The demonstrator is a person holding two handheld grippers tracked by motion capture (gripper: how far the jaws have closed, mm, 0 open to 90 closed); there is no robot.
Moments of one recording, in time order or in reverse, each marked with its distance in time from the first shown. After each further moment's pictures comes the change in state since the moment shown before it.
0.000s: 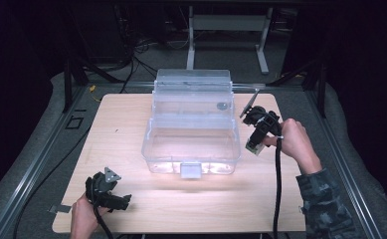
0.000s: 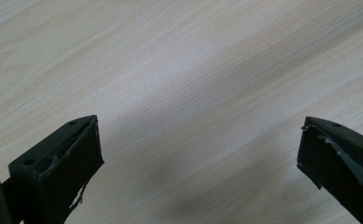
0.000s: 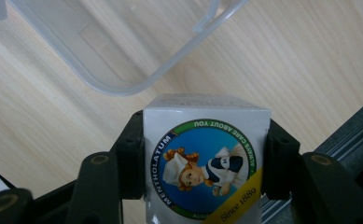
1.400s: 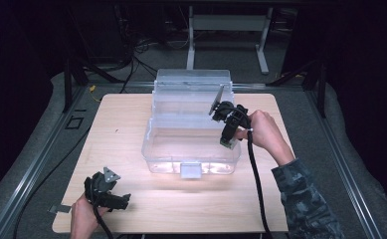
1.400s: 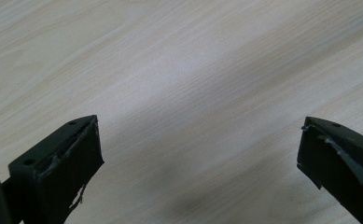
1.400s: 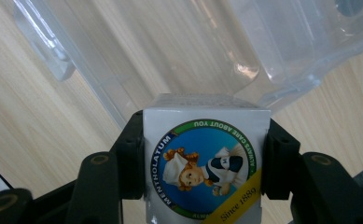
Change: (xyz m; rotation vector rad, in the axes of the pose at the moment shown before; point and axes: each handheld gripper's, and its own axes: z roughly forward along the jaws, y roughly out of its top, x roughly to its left) left arm 0.000 0.000 -0.001 -0.008 0.026 -0.015; right arm 0.045 0.068 -0.002 0.010 -0.009 -0.153
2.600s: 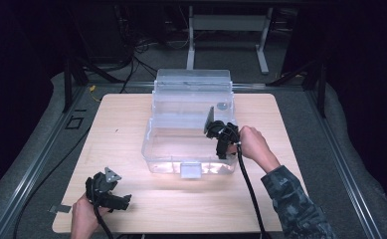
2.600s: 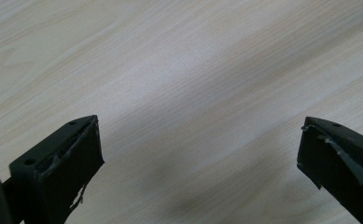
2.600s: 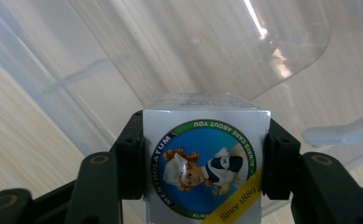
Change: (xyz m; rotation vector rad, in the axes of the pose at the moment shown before) left arm -0.002 0.001 0.002 0.020 -0.021 0.013; right arm 0.009 0.003 0.082 0.167 0.041 -0.004
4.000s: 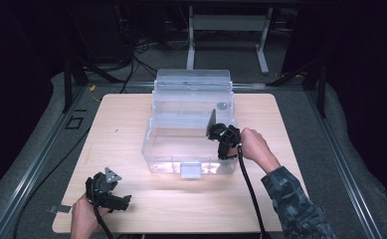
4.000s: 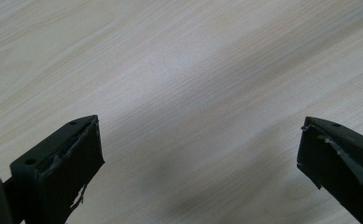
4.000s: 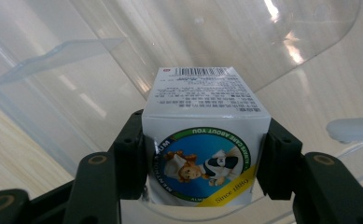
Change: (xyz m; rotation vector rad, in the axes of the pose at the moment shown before) left arm 0.000 0.000 -0.001 -0.003 0.003 0.002; right arm -0.005 -0.002 0.014 0.051 0.037 0.027
